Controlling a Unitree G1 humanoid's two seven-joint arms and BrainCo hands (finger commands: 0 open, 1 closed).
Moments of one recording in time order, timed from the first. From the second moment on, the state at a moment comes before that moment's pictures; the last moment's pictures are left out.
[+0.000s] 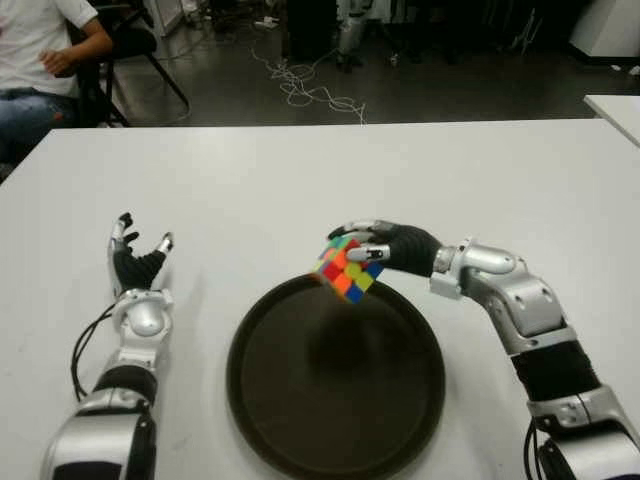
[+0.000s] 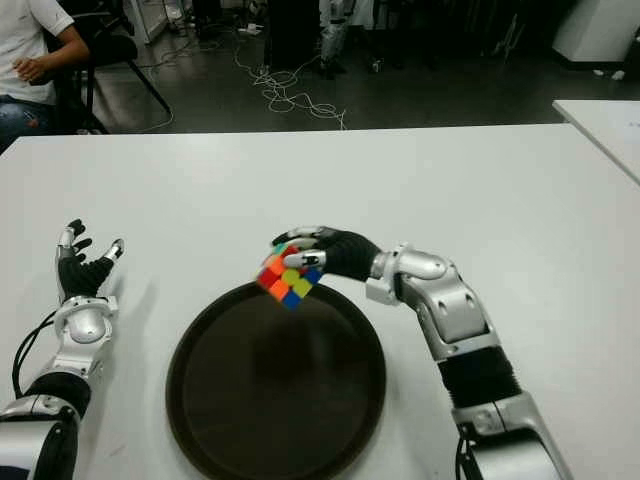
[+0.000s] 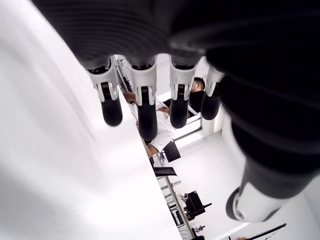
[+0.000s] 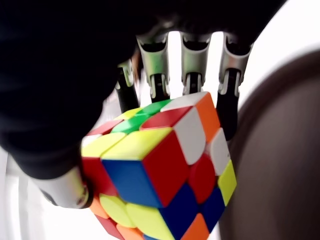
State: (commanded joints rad) left arm -0.50 0.24 0.11 1.14 0.14 -0.45 0.52; right arm -0.42 -0.24 0.18 0.04 0.28 0.62 0.81
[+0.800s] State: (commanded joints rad) left arm -0.50 0.24 0.11 1.15 0.14 -0.46 0.51; right arm -0.38 -0.28 0.25 0.03 0.23 0.45 0.83
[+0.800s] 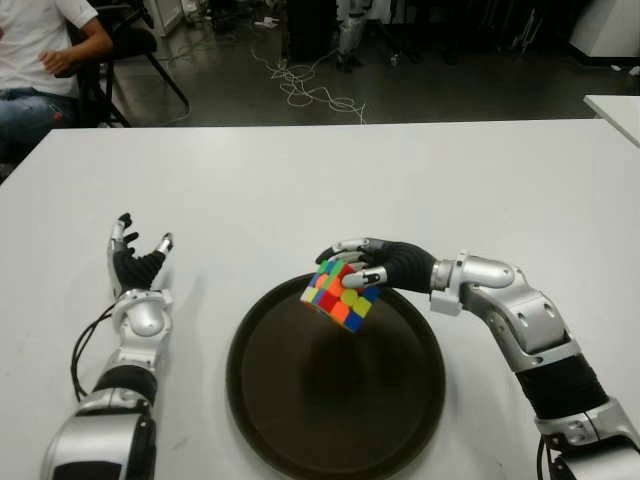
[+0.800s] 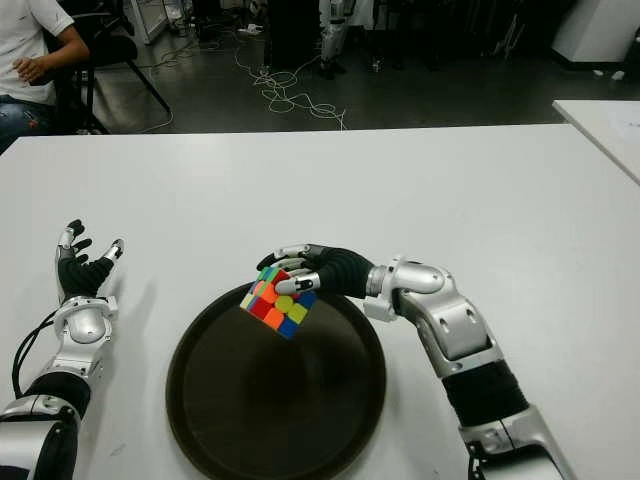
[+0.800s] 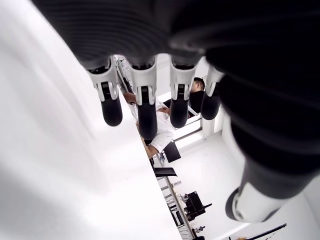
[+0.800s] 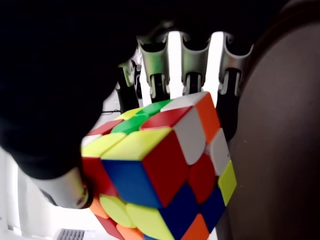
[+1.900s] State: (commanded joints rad) left arm -0.50 0.23 0.11 1.14 0.14 -0.46 0.52; right arm -0.31 -0.27 0.33 0.16 -0.23 -0.20 0.41
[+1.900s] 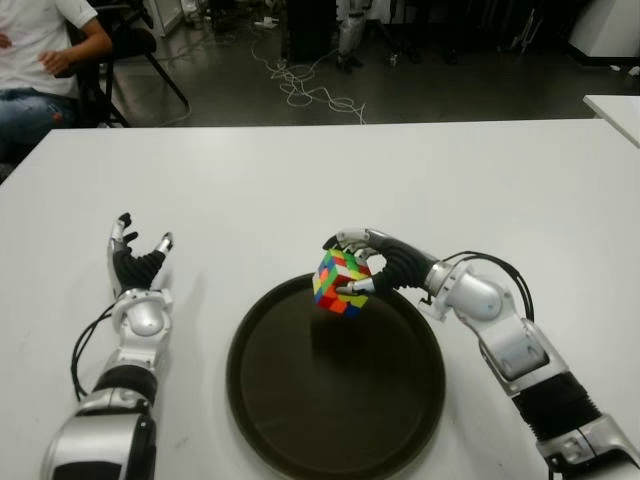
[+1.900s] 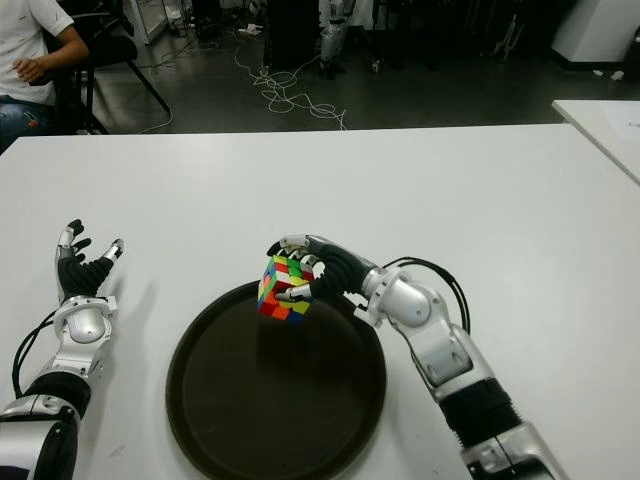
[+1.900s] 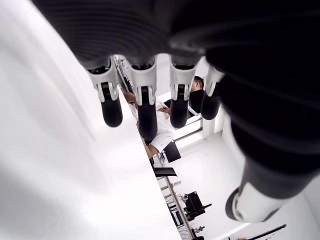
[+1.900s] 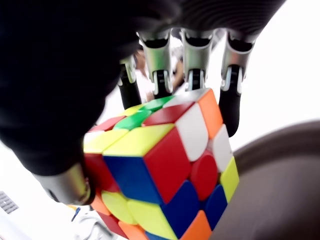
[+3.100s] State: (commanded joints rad) left arm -0.50 0.23 0.11 1.14 0.14 -0.46 0.53; right arm -0.48 -0.29 0.32 0.49 -0.02 -0.37 0.83
